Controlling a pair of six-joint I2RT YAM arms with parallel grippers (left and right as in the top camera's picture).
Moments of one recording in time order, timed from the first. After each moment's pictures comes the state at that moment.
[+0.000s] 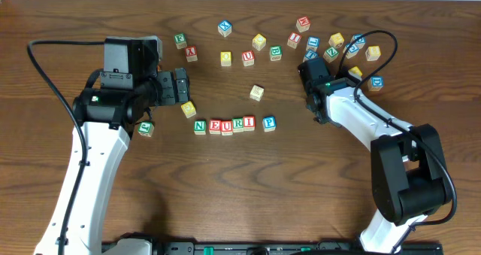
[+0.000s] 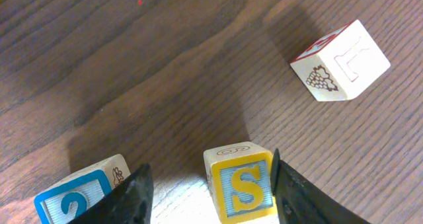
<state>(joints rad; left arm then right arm) -0.10 1.36 1.26 -0.81 0.13 -0.20 0.32 1.89 1.18 -0.65 0.49 0.93</state>
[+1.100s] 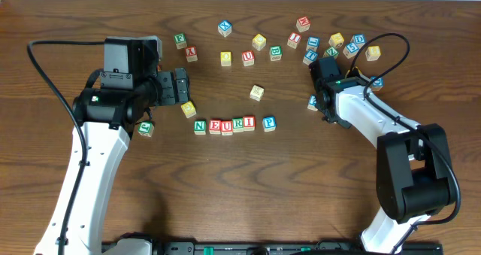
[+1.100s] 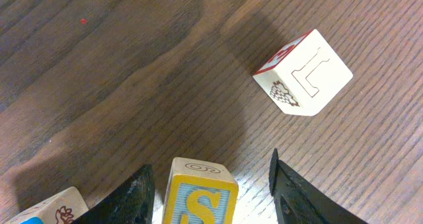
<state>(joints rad) -0.10 1.36 1.26 -0.81 0.13 -0.20 0.26 1.89 1.17 -0.67 0.48 0.93</state>
